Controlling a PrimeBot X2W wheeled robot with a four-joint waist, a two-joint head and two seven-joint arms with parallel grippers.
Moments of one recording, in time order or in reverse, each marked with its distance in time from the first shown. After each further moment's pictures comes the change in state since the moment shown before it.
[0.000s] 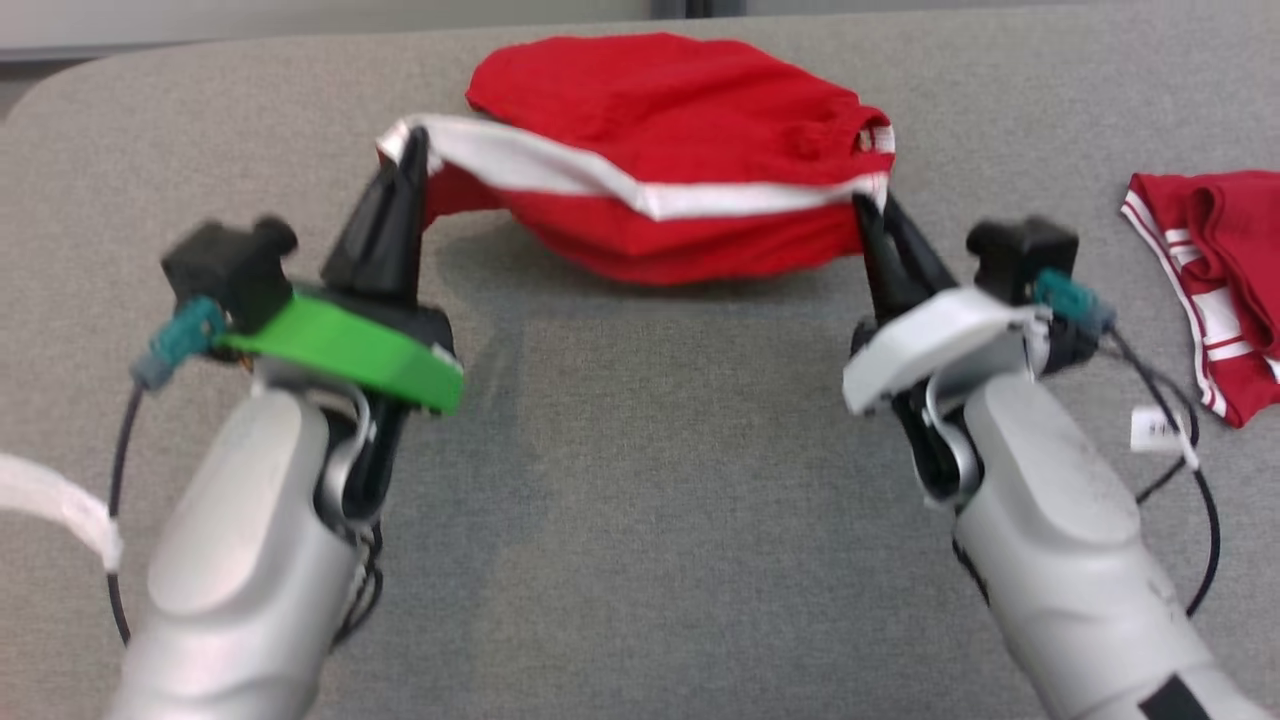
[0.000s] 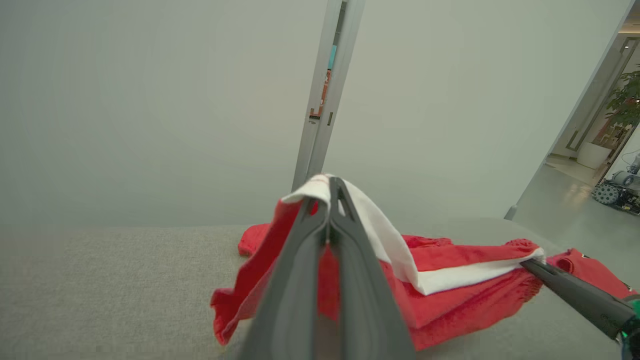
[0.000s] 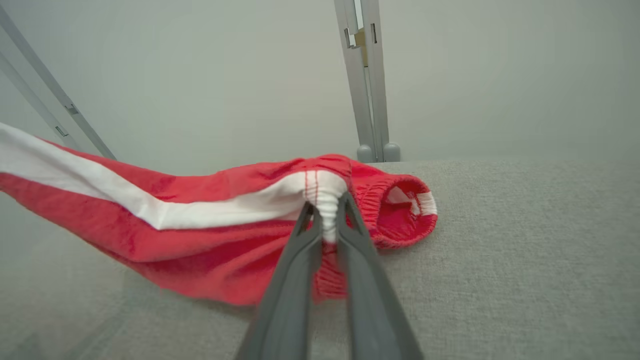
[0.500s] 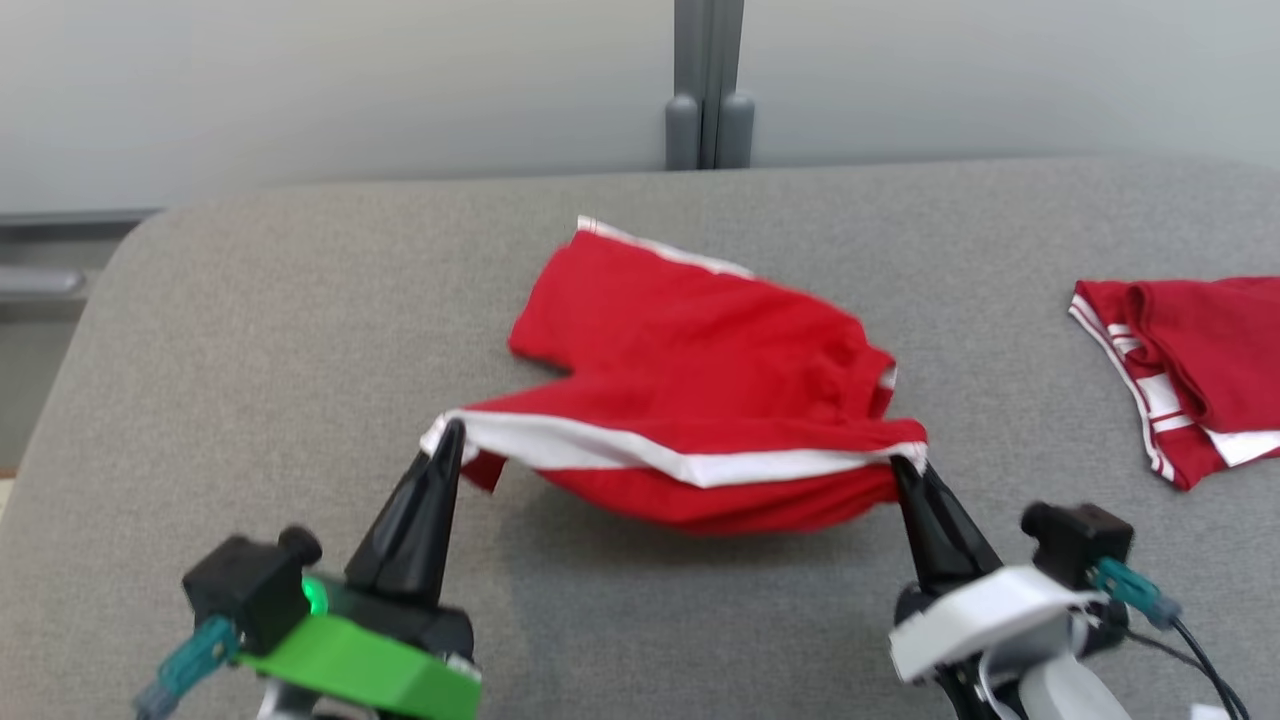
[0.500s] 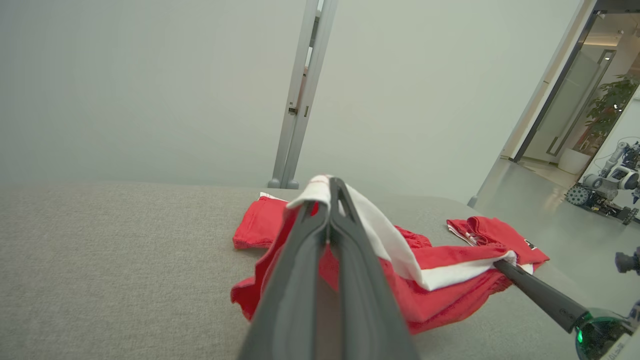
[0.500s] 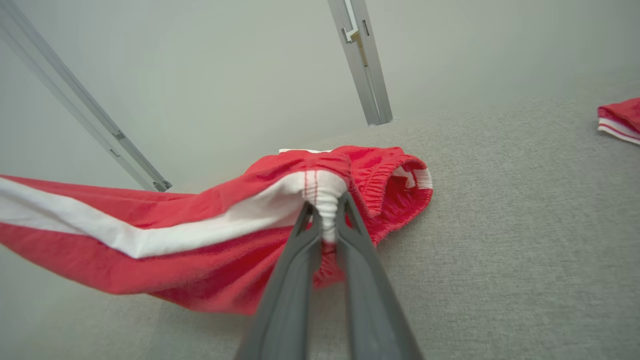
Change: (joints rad) left arm 0.569 0.119 -0.025 -0.548 -0.017 0.147 0.097; right arm 0.575 -0.011 -0.030 -0.417 0.094 0.000 0.047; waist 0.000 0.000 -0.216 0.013
